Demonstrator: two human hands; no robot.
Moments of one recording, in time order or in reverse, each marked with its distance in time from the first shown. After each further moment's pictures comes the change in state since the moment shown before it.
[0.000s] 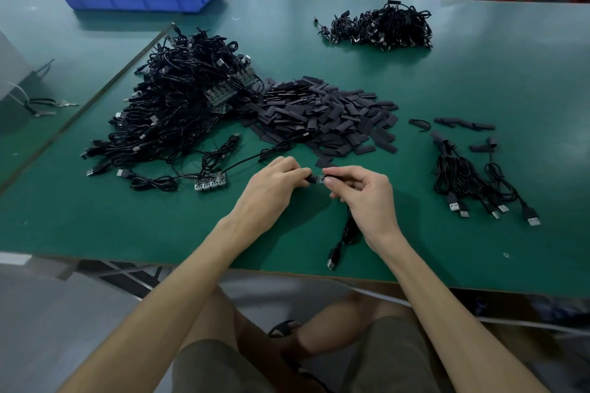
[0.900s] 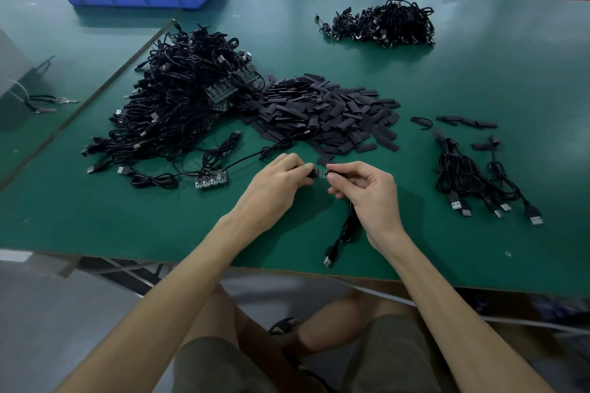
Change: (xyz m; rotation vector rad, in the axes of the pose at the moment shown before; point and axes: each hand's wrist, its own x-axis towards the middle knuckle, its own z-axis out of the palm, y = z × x) left_hand 0.001 -0.001 0.003 0.010 -0.005 0.053; right_hand -0.002 0.000 0.000 0.120 -0.003 0.016
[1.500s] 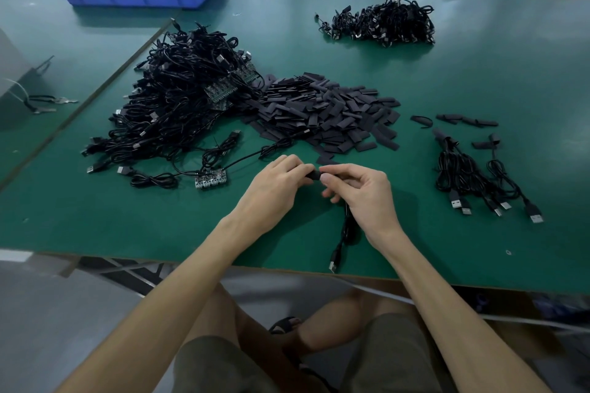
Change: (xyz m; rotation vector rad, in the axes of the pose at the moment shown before) left_hand -0.002 0.006 -0.002 0.009 0.003 -0.009; right_hand 0.000 -0.003 0.004 -0.075 -0.053 -0.002
